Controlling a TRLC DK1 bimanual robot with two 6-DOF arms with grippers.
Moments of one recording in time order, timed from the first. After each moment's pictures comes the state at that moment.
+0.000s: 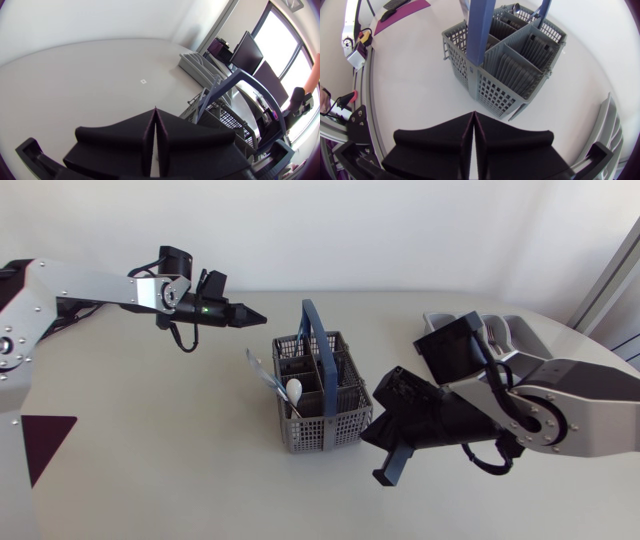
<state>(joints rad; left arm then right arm) -0.06 2.26 1.66 -0.19 0.88 0.18 0.58 1.35 0.71 -0.31 -0.25 -0.32</state>
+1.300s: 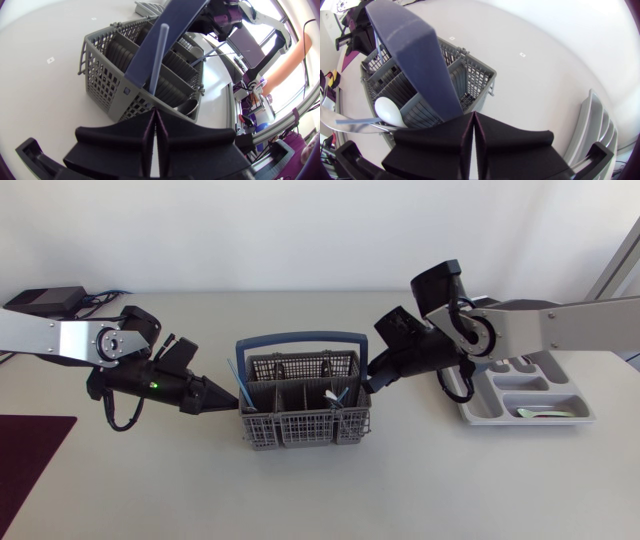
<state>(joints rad) -0.03 1.78 0.98 -0.55 0.96 0.68 0.38 1.69 1.03 -0.21 -0.23 -0.30</state>
